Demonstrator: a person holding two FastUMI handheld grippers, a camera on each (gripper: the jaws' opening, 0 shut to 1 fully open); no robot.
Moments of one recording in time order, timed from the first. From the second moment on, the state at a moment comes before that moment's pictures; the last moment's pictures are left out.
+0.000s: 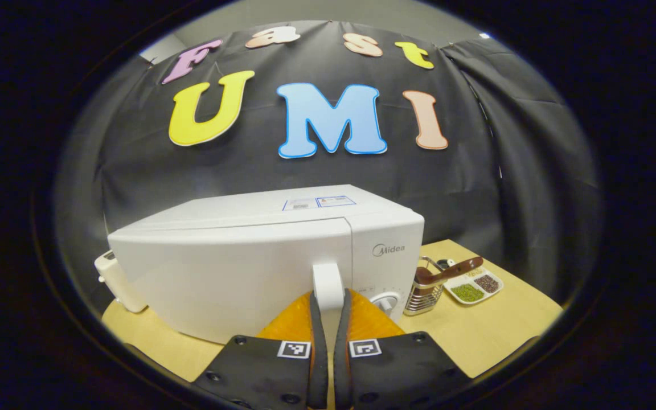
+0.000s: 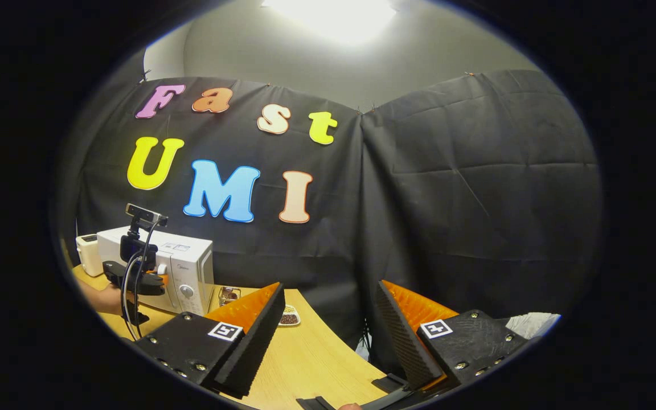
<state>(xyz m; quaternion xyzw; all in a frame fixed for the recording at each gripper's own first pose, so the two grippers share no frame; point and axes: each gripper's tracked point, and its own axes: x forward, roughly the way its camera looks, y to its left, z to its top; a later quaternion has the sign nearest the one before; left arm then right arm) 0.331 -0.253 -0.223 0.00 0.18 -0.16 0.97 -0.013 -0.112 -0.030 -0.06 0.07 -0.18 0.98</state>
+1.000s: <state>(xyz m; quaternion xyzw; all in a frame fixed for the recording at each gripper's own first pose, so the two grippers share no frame) 0.180 -0.152 -0.210 0.03 0.19 -0.10 0.98 0.006 -0.066 -0.039 0.01 0.05 0.01 1.00</state>
